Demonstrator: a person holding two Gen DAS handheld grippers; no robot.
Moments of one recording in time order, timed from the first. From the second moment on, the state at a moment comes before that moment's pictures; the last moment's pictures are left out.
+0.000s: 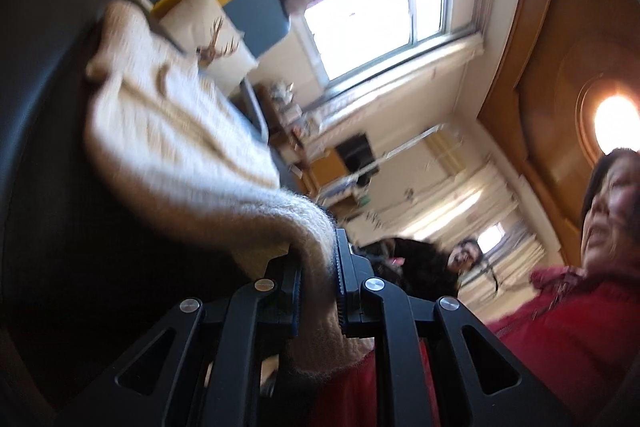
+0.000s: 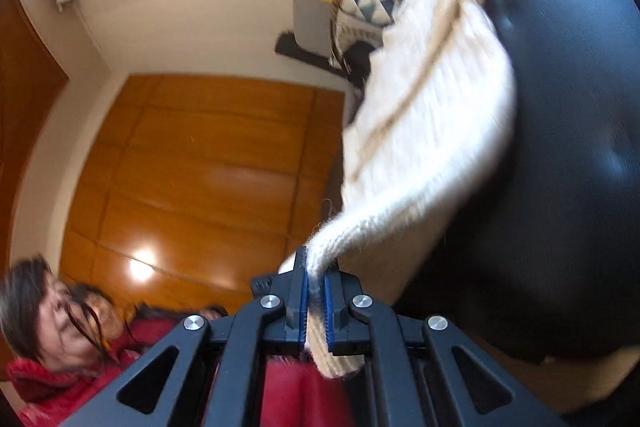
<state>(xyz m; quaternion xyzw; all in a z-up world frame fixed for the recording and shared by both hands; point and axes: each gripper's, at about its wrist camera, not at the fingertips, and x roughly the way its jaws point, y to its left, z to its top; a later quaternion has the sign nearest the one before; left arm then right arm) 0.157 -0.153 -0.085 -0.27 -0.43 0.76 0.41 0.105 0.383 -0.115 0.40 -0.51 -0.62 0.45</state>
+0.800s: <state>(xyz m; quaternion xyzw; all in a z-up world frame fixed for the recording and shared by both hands) -0.102 -0.187 -0.127 -0.28 -0.56 0.73 0.28 -0.145 0.363 -0.149 0.36 -0.61 -0.63 0.32</state>
